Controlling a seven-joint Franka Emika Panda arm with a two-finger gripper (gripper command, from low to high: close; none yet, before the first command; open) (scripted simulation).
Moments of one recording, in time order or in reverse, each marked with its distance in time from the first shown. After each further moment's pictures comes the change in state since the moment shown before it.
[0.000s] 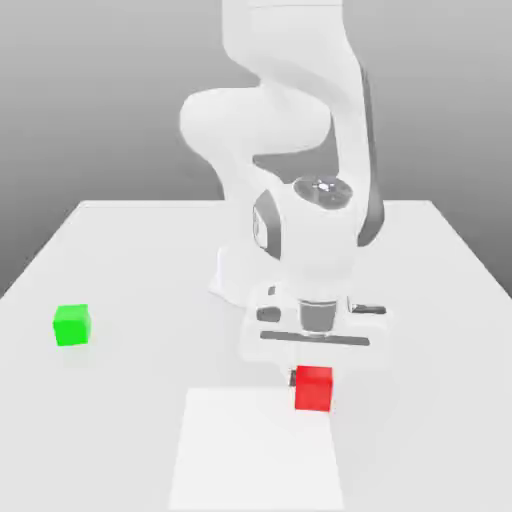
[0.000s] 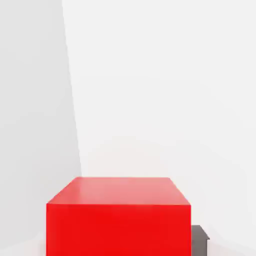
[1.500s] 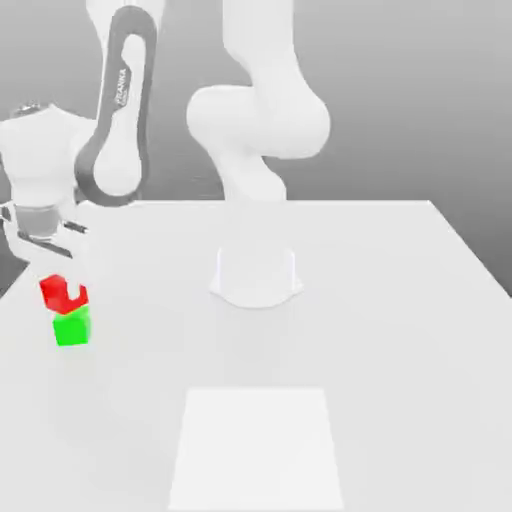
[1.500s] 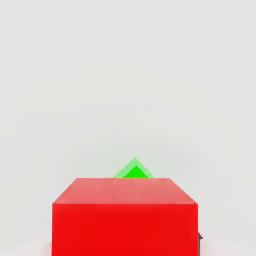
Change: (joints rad) arm -0.635 -0.137 -0.650 0.035 0.242 -0.183 -1.028
